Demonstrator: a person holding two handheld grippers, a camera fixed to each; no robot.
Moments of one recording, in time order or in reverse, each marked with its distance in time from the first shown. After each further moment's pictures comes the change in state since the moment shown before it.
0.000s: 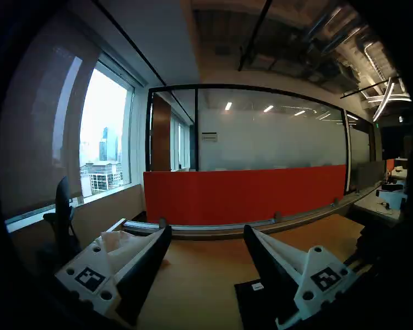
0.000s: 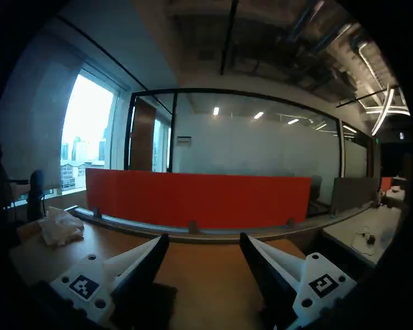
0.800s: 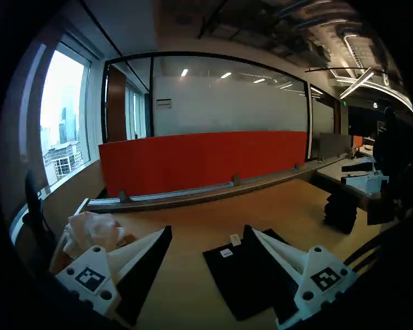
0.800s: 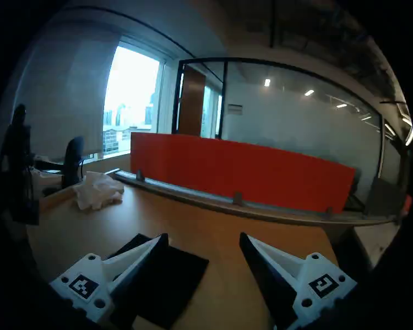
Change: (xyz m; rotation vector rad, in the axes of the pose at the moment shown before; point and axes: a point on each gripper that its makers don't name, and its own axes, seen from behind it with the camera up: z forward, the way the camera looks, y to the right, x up) left arm -0.053 0.050 -0.015 -0.294 -0.224 0.063; right arm -0.045 -0.063 -0.013 0.327 -0.228 -0.109
